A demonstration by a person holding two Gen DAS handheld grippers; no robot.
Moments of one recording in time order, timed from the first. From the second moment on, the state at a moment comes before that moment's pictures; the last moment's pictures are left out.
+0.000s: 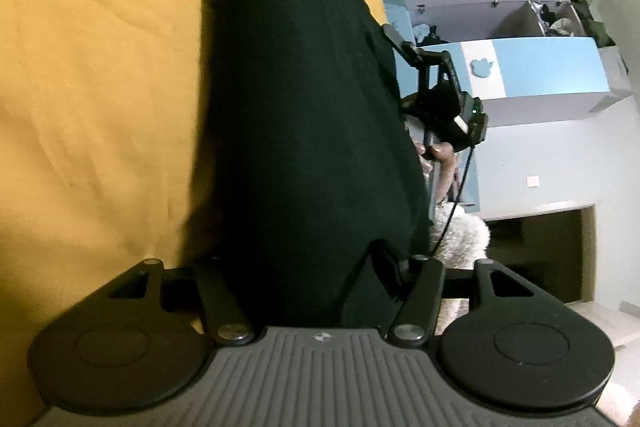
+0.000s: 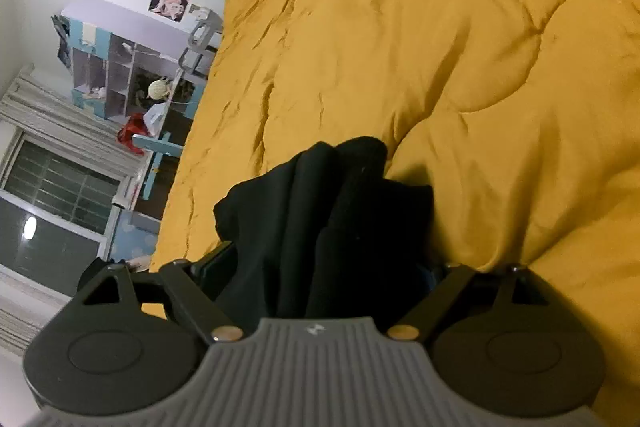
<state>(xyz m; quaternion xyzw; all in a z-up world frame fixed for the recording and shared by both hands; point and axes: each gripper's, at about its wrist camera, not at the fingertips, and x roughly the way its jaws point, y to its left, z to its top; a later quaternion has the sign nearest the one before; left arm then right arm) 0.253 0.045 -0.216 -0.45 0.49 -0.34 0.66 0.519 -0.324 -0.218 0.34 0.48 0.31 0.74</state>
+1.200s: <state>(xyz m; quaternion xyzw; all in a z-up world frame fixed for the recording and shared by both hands) 0.142 0.246 -0.077 -0.40 0.33 -0.21 0.83 0.474 -0.074 -0.040 0.25 0.36 0.44 0.79</state>
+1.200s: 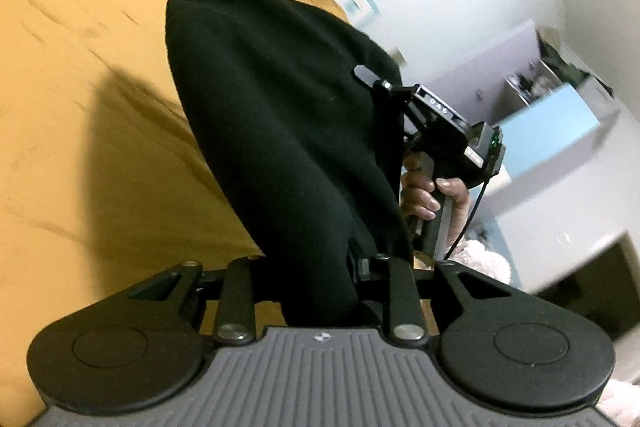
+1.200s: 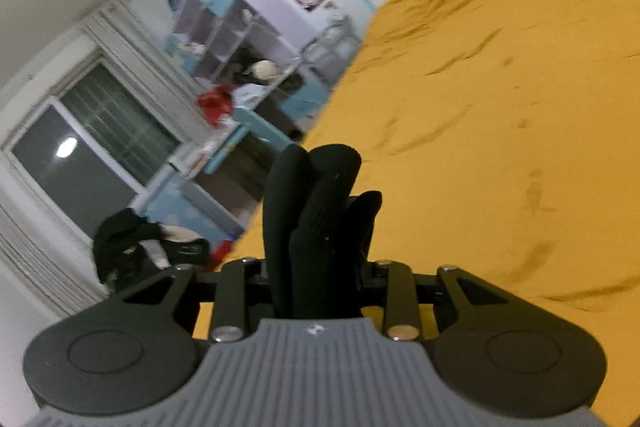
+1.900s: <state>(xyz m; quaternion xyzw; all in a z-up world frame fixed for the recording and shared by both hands) 0.135 0.353 -0.236 -0.49 0.37 -0.19 0.77 0.562 0.094 -0.190 0.16 0.46 0.38 0.79</state>
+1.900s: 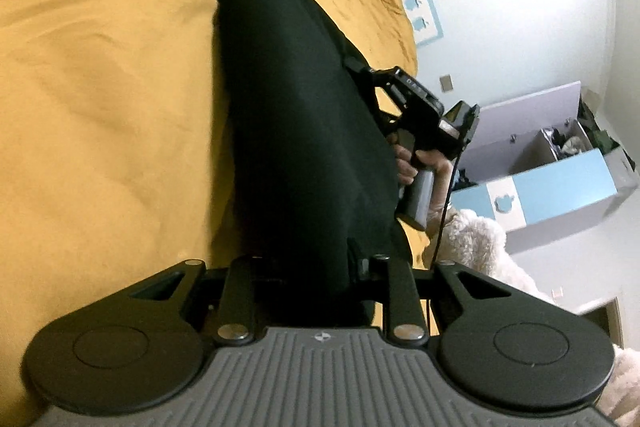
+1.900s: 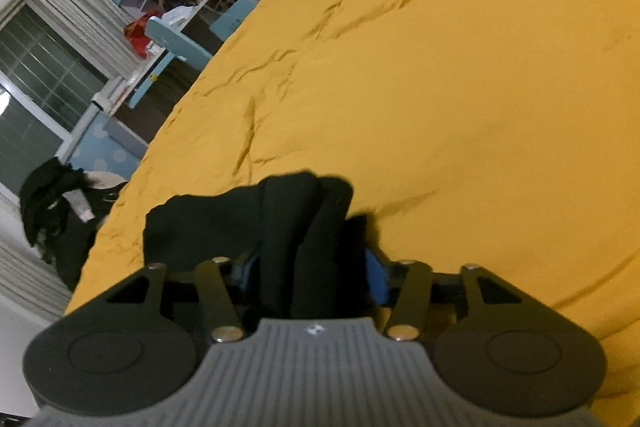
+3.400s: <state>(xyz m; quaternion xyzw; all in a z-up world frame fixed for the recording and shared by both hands) 0.103 0.305 -0.209 -0.42 0.34 -0.11 0.84 0.447 0.043 -0.125 0.14 0.34 0.43 0.82</state>
